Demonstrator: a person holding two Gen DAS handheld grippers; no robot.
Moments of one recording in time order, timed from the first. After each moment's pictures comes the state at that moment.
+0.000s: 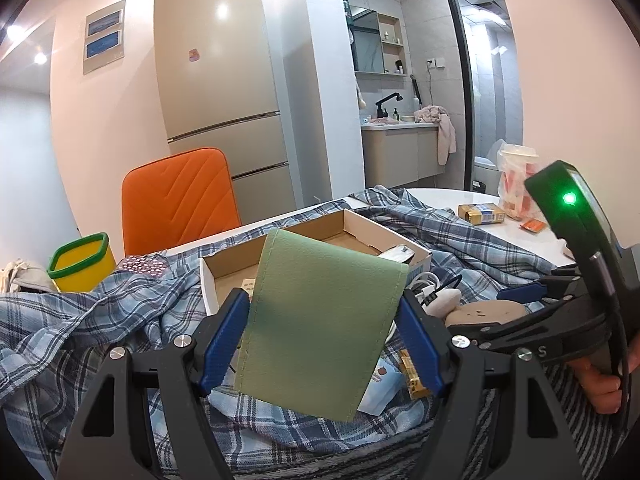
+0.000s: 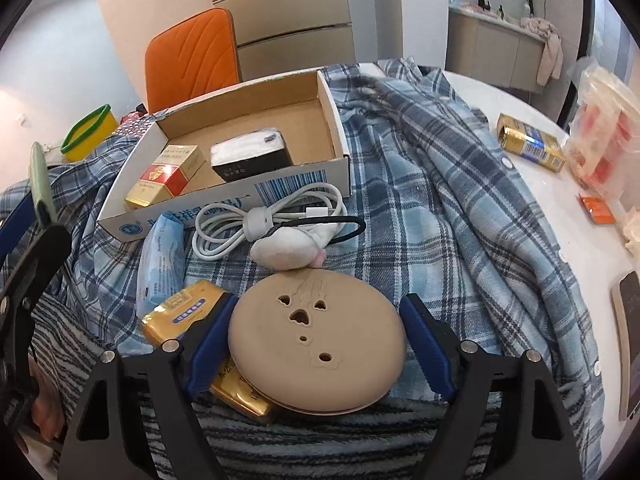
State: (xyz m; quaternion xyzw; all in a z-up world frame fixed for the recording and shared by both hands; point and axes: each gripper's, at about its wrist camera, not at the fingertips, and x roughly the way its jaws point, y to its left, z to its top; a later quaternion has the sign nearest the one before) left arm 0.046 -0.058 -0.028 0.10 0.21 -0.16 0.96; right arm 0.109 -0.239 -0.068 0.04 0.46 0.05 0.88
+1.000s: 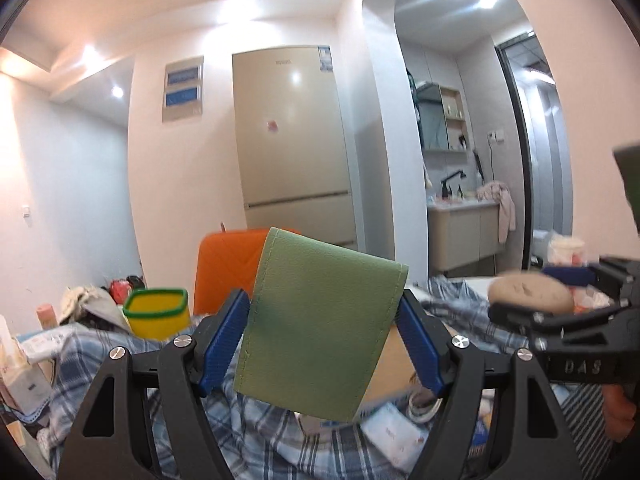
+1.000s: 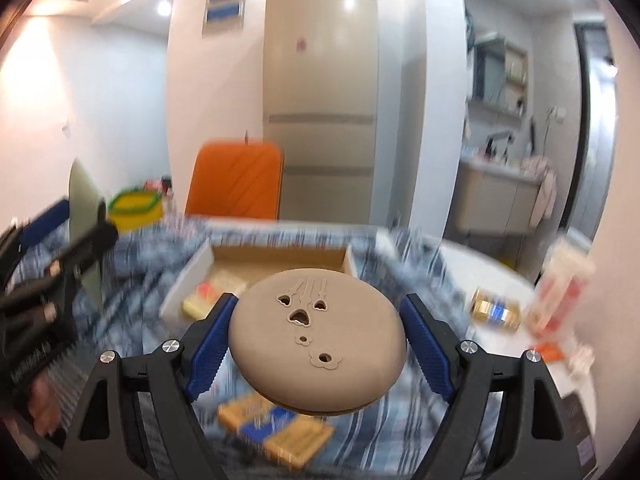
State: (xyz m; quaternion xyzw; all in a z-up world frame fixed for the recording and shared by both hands) left arm 0.015 -0.038 0.033 0.06 0.07 -0.05 1.00; right arm 0.063 -0.204 0.050 -0.05 0.19 0.06 0.98
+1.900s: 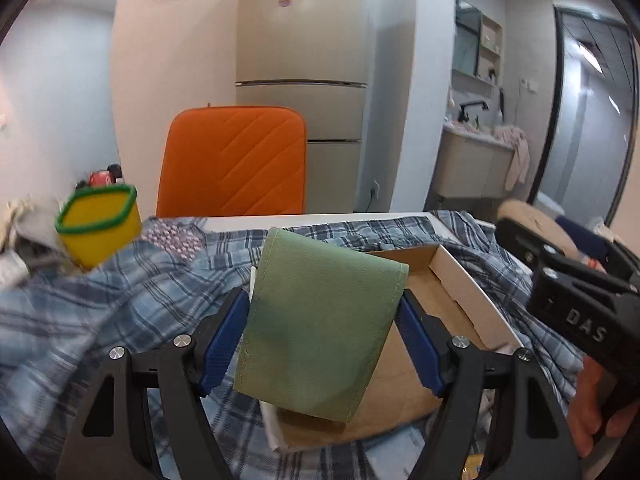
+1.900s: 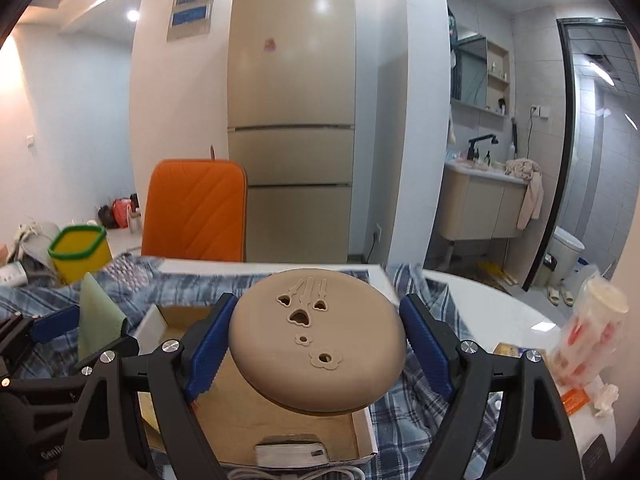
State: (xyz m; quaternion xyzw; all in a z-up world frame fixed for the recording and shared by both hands) left arm 0.165 -0.026 -0.022 -0.02 0.28 -0.05 0.96; right arm 0.208 -0.190 0.019 -0.03 0.23 0.01 0.97
